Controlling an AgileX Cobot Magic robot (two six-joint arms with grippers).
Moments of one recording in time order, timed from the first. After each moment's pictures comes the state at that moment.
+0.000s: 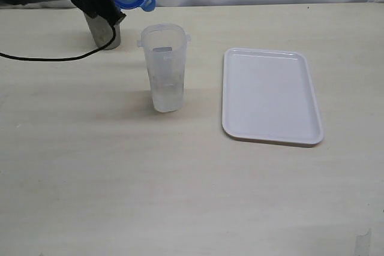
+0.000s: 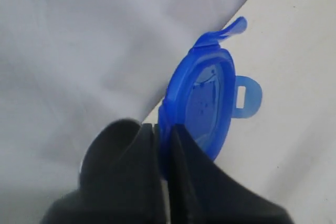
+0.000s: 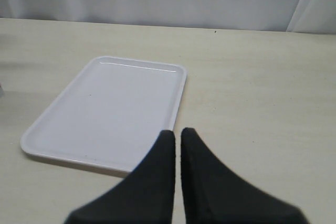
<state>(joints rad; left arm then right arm) -0.37 1.72 -1.14 -0.29 -0.06 0.92 0.05 0.00 0.00 -0.06 0.35 -0.01</state>
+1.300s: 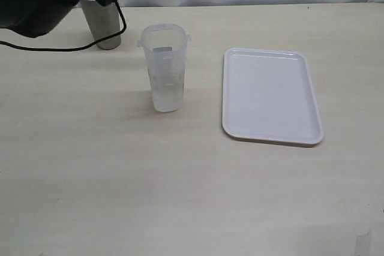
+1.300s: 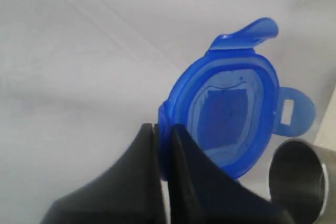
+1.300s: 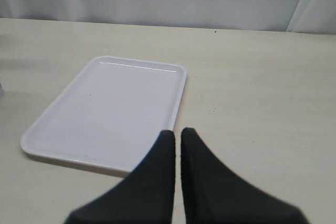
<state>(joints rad) -0.59 1.72 -1.14 -0.90 -0.62 2.11 0.05 0.00 0.00 -0.06 0.35 -0.01</state>
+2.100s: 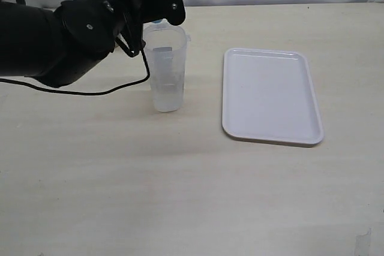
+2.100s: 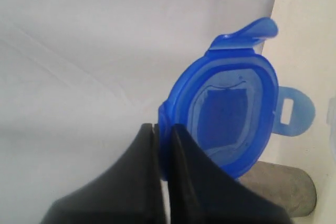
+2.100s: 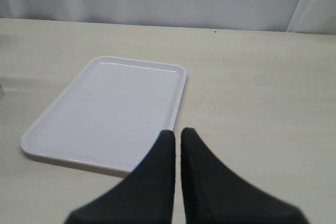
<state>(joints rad) -0.74 1.72 -1.01 -0.99 -0.66 2.11 0.05 0.00 0.00 -0.06 0.35 -0.01</state>
